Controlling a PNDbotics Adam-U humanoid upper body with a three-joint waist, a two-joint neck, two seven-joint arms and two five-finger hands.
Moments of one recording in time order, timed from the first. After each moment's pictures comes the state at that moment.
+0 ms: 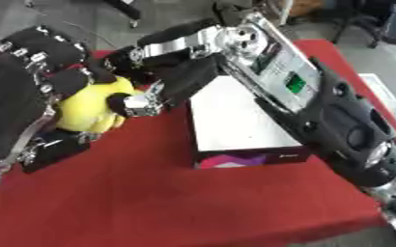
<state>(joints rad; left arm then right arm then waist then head) -0.82 0.39 -0.67 -1.90 -1.12 0.04 0.14 -0.83 -0.65 0.39 -1.89 -0.24 0.31 0.83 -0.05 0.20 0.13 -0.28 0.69</state>
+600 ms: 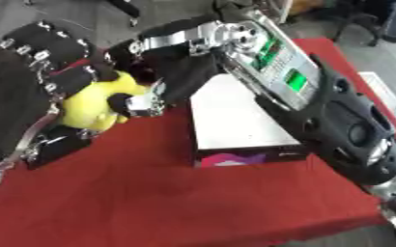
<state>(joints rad) -0.83 0.38 -0.67 -1.90 -1.17 0.05 0.12 -0.83 -0.65 0.39 -1.89 -0.30 0.37 0.77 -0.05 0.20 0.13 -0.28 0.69</state>
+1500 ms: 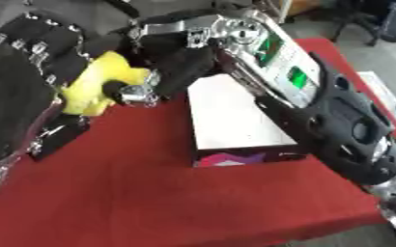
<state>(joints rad) -0.82 0.36 -0.67 -1.89 -1.27 0.15 0.09 -0.83 -0.65 0.39 -1.92 -0.46 0.50 0.66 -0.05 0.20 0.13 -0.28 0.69</state>
